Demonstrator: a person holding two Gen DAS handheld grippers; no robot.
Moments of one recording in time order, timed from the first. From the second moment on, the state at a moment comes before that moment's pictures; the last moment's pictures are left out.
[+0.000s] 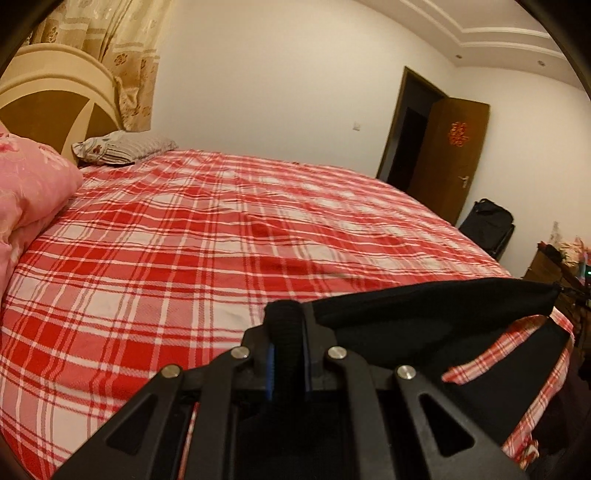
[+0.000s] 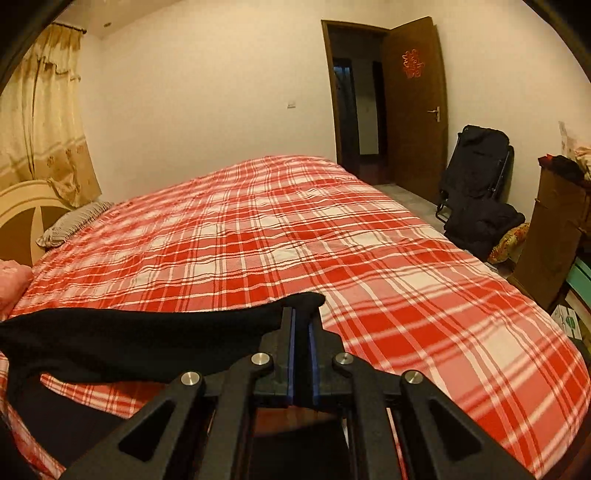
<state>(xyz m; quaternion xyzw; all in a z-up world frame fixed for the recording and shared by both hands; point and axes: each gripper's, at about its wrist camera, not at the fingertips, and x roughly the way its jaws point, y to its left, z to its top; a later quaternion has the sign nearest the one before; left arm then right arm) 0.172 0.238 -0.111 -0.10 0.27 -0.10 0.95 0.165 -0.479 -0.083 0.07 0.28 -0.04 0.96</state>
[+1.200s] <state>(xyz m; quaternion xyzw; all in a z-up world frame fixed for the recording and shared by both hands) 0.051 0.265 -0.184 -0.02 0.34 -0.10 0.94 0.041 -0.509 -0.106 0.09 0.31 -0.09 0.94</state>
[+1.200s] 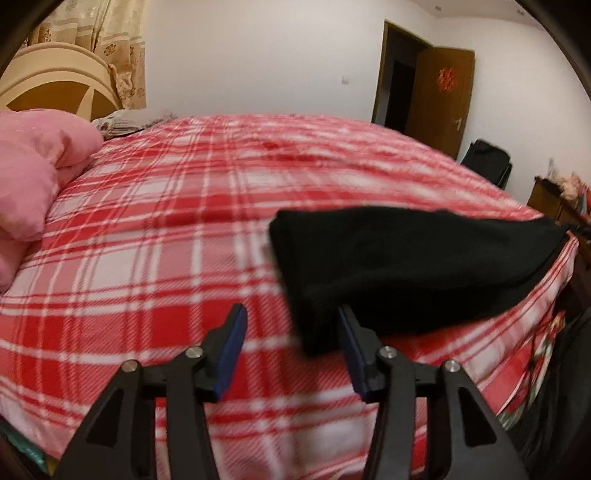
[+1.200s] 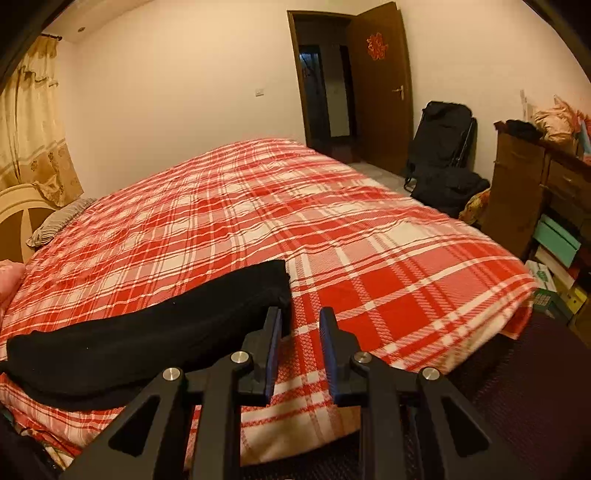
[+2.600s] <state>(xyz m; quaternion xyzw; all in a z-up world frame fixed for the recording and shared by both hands) 0.134 0.256 -0.152 -0.16 0.37 -0.08 0.91 0.074 -0.169 -0.139 -0.09 0.35 0.24 0.90</state>
